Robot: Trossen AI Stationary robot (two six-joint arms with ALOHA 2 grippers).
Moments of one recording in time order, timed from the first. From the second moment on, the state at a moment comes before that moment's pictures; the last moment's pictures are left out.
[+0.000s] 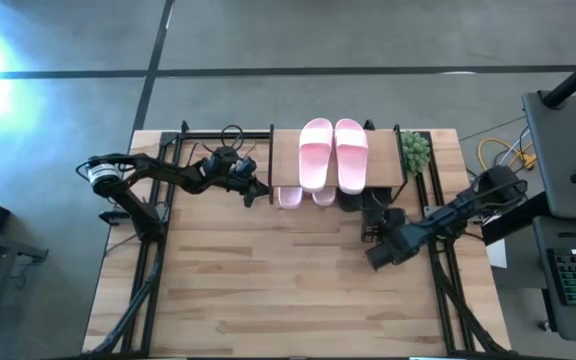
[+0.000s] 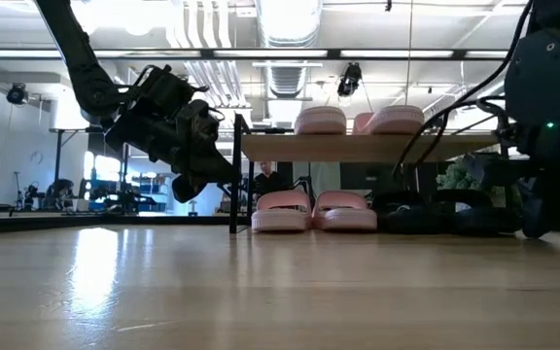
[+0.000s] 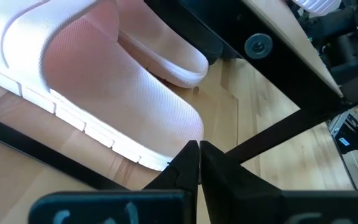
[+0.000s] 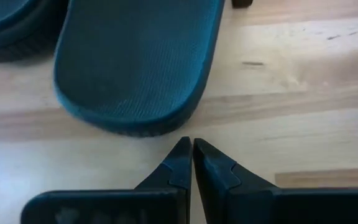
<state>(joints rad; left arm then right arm) 0.53 1.57 0.52 0.59 0.54 -0.39 0.42 1.52 0.60 -0.85 0.50 2.11</state>
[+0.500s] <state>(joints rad) 0.53 1.57 0.52 0.59 0.54 -0.39 0.34 1.53 0.55 -0.96 0.52 2.15</state>
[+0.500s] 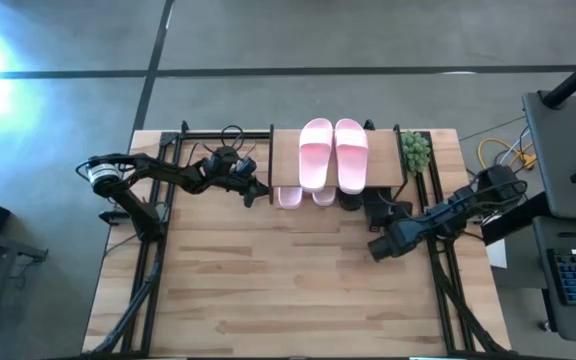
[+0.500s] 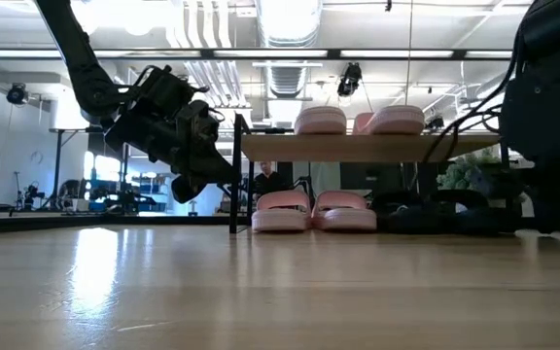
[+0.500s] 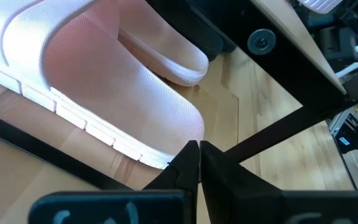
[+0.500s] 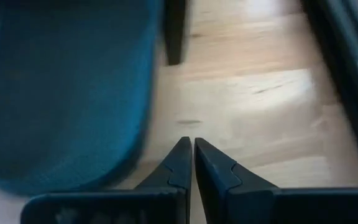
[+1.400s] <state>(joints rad) 0.53 1.37 0.51 0.56 0.58 -0.32 0.38 1.41 0.57 -0.96 0.50 2.10</state>
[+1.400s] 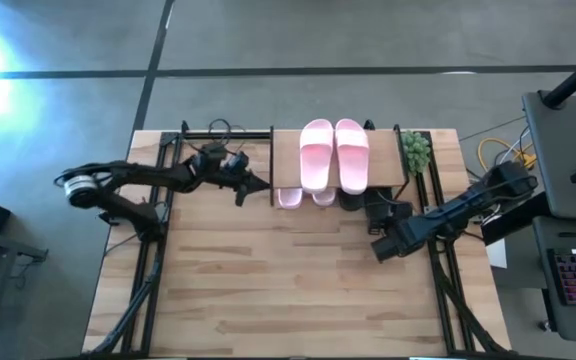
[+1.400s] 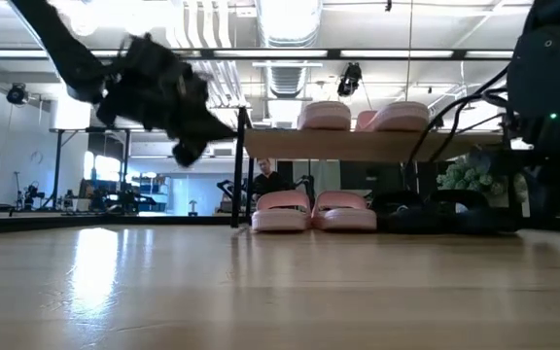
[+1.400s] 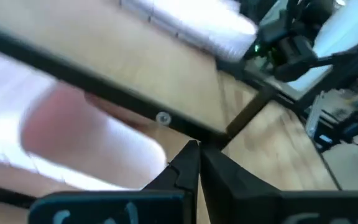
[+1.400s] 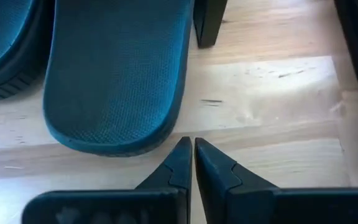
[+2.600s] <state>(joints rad) 0.00 1.88 1.25 0.23 -0.06 0.27 0.68 1.06 0.72 -1.09 0.79 2.14</state>
